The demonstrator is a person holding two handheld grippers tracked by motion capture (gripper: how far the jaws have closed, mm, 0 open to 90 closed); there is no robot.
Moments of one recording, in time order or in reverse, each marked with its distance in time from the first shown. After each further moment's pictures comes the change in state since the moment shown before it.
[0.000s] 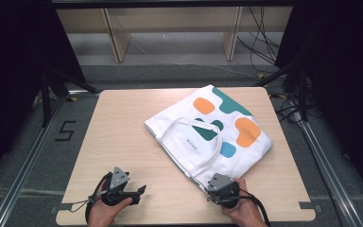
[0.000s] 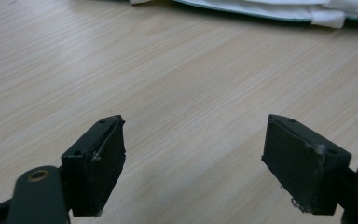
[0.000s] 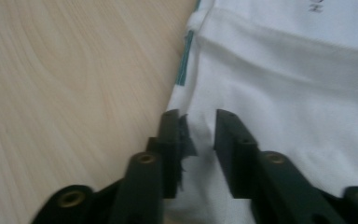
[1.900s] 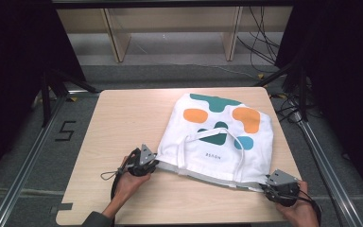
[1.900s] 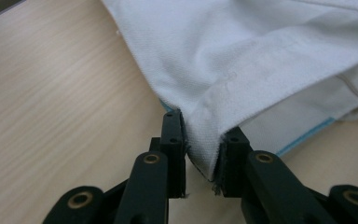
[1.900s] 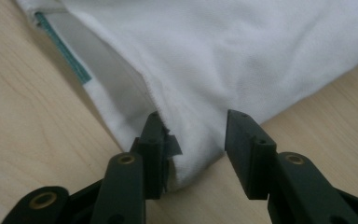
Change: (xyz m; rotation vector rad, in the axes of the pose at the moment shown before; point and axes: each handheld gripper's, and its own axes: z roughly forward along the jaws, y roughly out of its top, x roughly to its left) left arm -0.001 0.056 0.071 -0.072 0.002 0.199; right arm -0.076 -0.120 -0.062 0.098 -0.229 0.198
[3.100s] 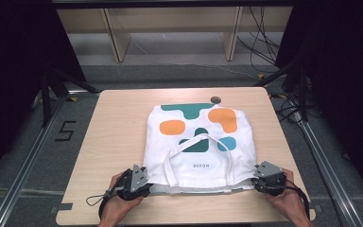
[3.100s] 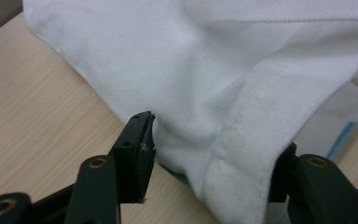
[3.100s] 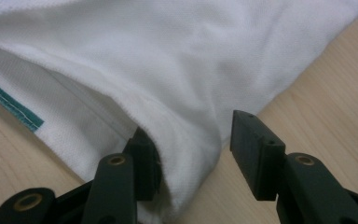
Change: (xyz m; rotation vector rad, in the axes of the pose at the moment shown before) left arm -0.032 -0.026 -0.041 0.047 0.049 0.068; right arm 0.000 0.030 0.028 -0.043 0.006 -0.097
